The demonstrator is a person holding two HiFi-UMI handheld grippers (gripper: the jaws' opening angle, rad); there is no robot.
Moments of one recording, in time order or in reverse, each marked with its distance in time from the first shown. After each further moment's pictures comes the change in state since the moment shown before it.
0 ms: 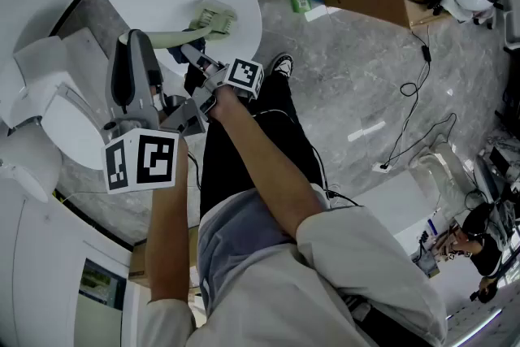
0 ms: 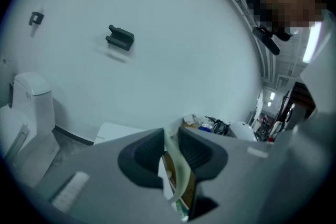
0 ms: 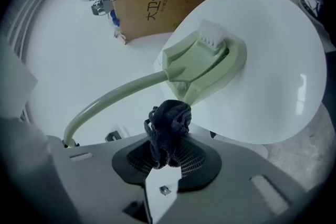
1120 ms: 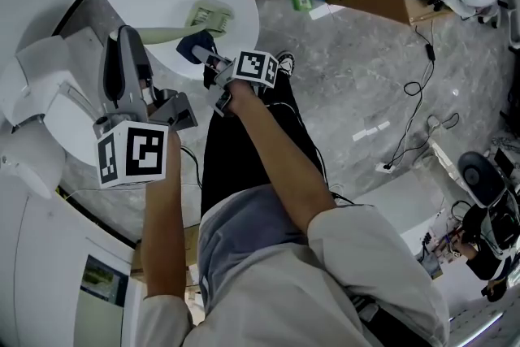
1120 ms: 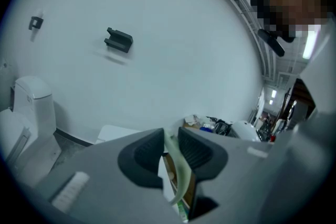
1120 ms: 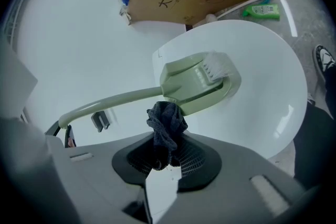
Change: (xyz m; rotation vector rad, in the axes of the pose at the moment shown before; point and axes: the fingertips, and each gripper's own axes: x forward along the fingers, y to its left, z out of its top) left arm 0.004 -0.007 -0.001 0.021 -0.013 0.020; right arm -0.032 -0.014 0.023 -0.204 0.150 -0.160
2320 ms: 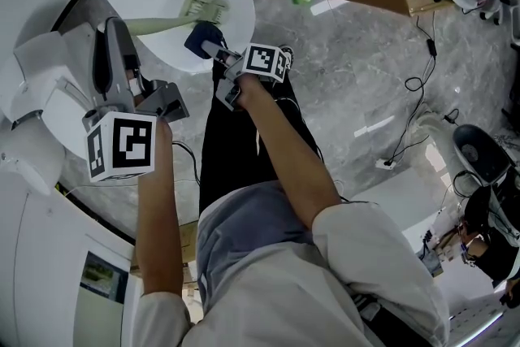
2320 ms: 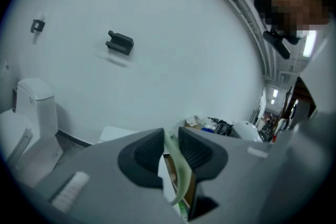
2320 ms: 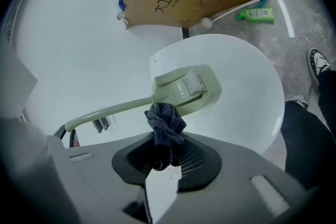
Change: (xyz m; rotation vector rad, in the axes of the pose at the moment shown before) left arm -0.005 -0.002 -0.002 0.008 -0.019 0.019; right arm -0.034 -0.023 0.009 0.009 0.002 -0.016
